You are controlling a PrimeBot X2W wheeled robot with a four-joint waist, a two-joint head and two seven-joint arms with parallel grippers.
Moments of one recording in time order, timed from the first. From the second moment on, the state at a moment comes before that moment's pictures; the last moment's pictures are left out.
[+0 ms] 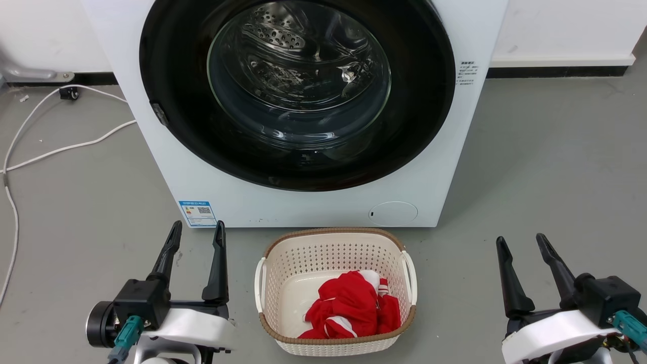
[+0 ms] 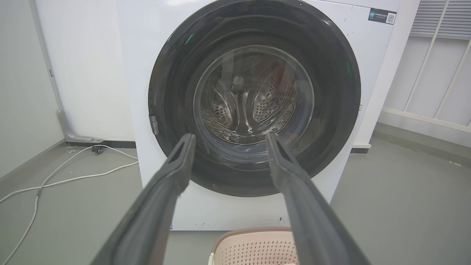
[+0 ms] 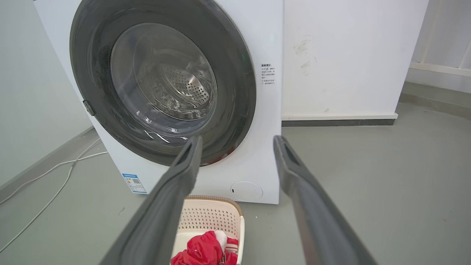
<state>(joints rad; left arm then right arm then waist) -0.02 0.11 -0.10 0.01 -0.21 0.00 -0.22 0.05 -0.05 0.00 -0.02 0.15 0.13 -0.09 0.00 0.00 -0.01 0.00</state>
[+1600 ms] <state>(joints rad) 0.00 0.07 -0.06 0.04 -0.05 -0.05 -0.26 0.06 -0.05 0.01 -0.01 0.08 0.13 -0.13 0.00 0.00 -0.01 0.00</state>
